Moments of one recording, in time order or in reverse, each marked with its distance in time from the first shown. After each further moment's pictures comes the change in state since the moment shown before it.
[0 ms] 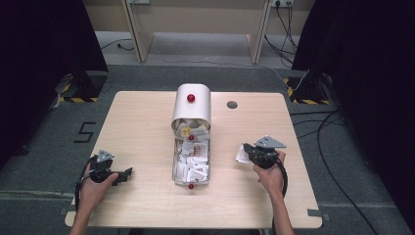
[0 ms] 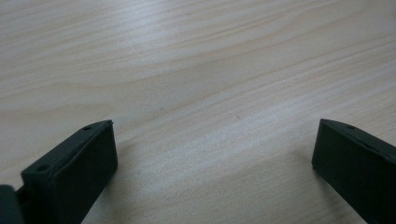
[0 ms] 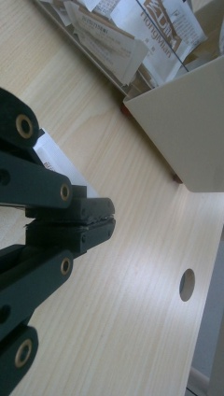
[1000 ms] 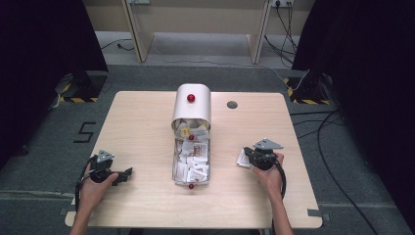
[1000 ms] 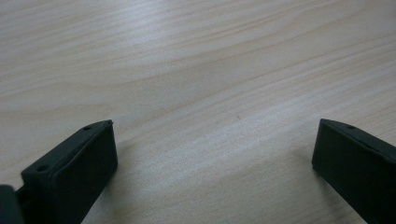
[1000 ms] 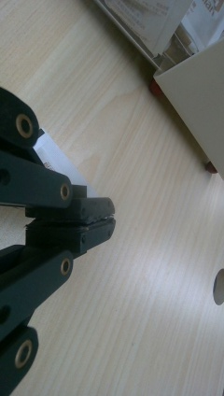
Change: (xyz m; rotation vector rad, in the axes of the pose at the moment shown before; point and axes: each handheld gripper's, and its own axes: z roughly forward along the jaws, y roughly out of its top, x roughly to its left) left arm 0.000 0.000 0.000 0.000 0.000 0.000; right arm -0.006 -0.016 0.015 0.069 -0.011 0.013
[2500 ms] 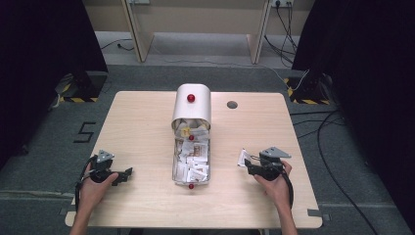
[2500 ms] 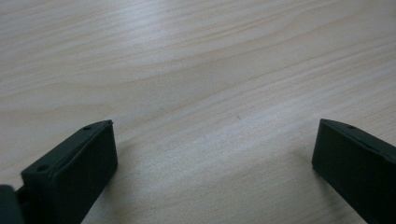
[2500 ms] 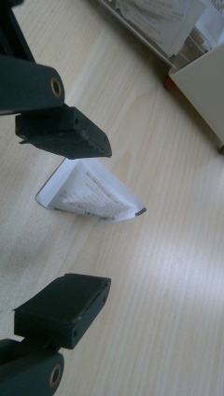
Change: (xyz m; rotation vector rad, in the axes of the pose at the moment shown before) left arm 0.000 0.000 0.000 0.000 0.000 0.000; right arm 0.006 -0.018 -0.028 0.023 -0.055 0.102
